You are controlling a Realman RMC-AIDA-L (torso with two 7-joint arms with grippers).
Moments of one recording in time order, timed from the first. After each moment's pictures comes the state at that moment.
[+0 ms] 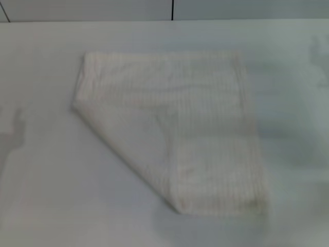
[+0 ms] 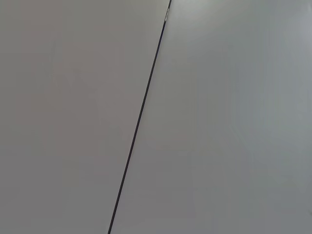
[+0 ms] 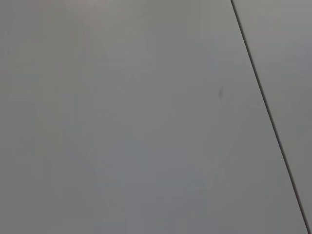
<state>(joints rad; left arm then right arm) -0.26 -2.07 0.10 -0.09 1.32 1.87 -0.43 0.54 2.08 -0.83 -0.16 -0.44 -1.32 0.43</state>
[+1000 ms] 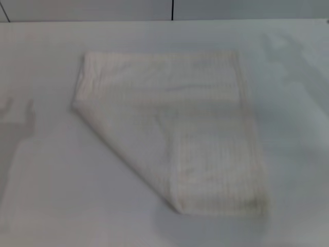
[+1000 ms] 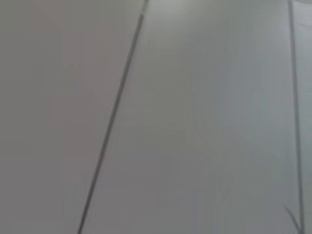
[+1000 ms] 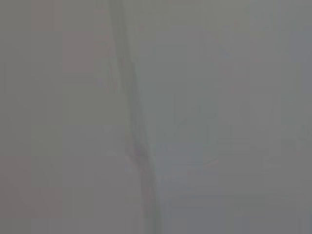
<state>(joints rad) -0.31 -2.07 0.08 -0.07 1.37 1.84 -0.42 0.54 2.02 -0.98 -0.46 -0.87 -1.14 0.89</state>
